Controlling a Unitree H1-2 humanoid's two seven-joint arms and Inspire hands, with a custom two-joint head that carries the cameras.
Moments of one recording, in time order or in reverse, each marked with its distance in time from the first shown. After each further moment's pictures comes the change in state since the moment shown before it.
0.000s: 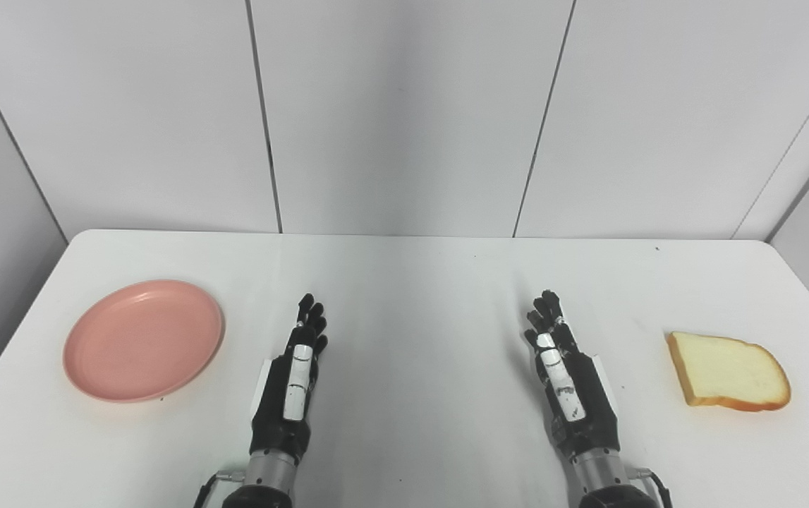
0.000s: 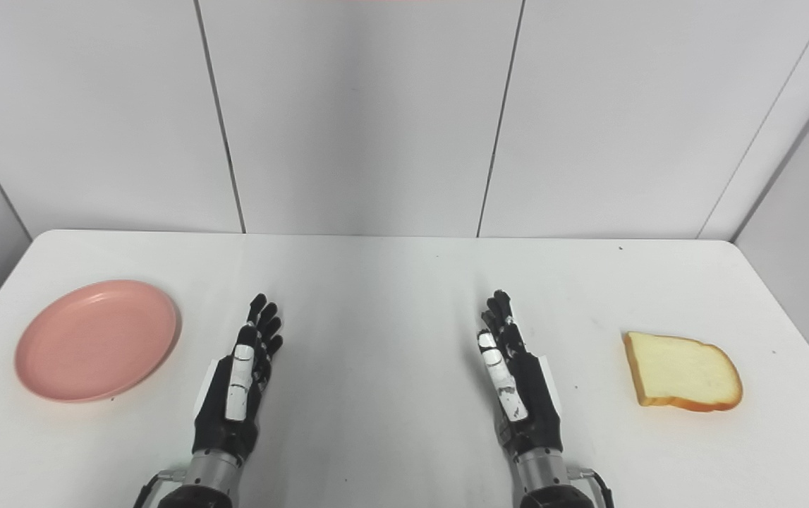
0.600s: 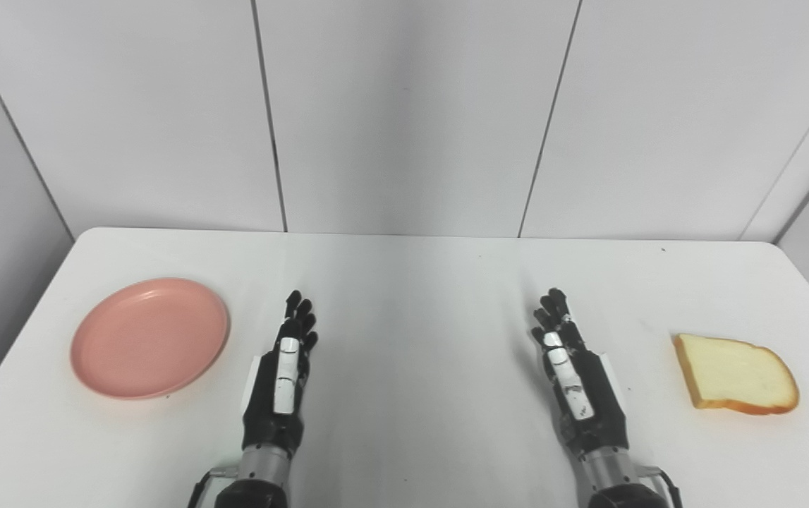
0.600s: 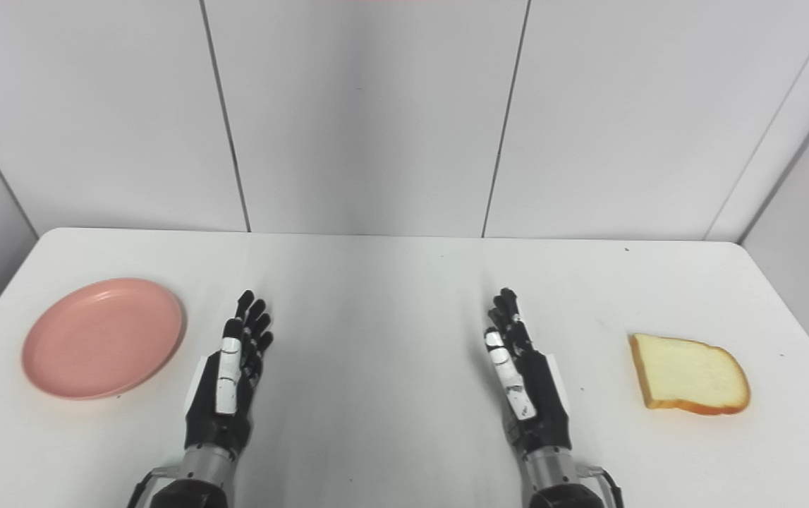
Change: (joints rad) left arm -0.014 -0.002 0.051 -0.015 -0.032 0.020 0.007; right arm -0.010 -0.018 -0.009 0.015 0.022 -0.011 0.017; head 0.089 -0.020
